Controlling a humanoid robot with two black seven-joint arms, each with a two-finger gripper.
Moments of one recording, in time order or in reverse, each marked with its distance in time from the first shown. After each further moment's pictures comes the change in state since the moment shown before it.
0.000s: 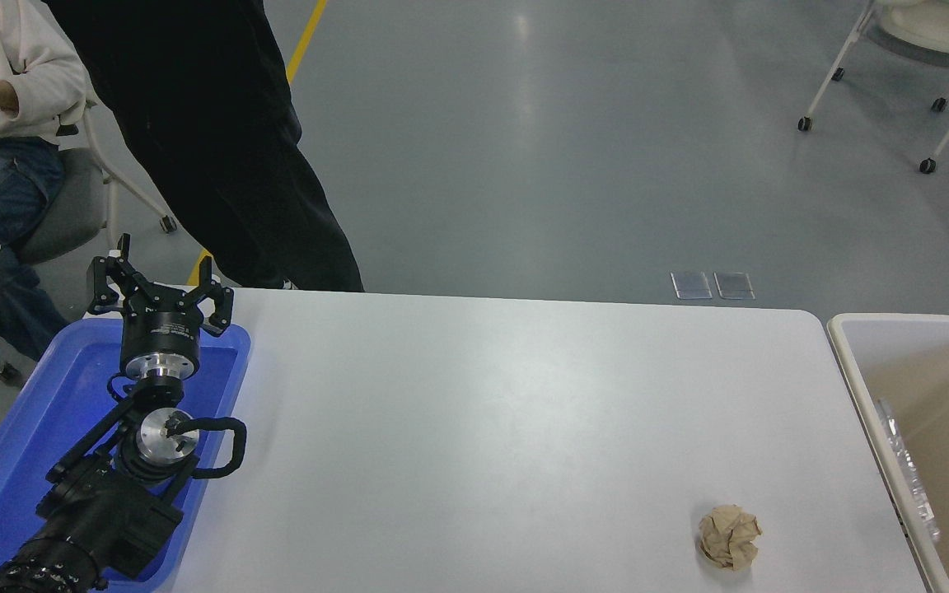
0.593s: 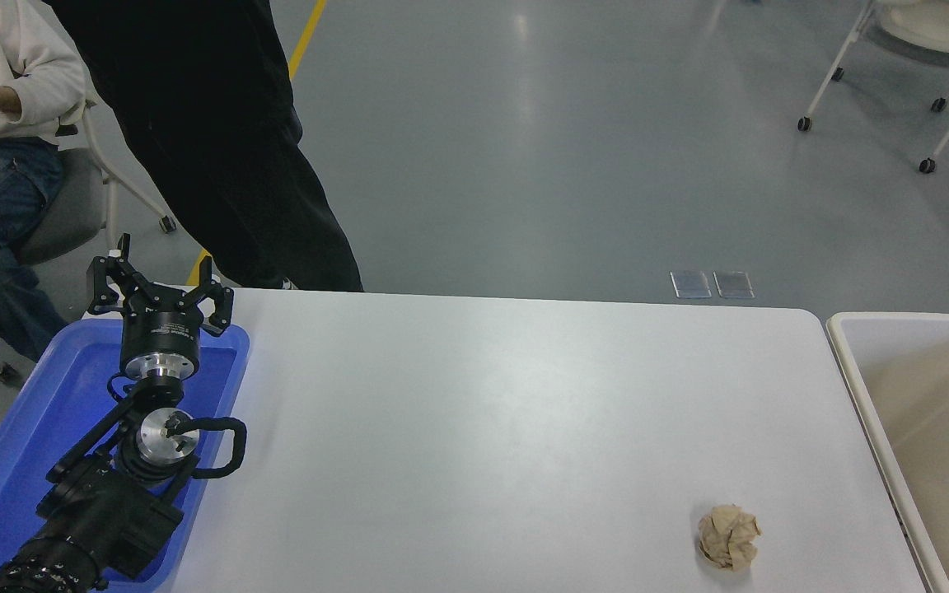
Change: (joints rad) left arm 0.000 0.000 0.000 0.000 0.000 0.000 0.000; right arm 0.237 -0.137 -0.014 0.069 -0.109 0.119 -0.009
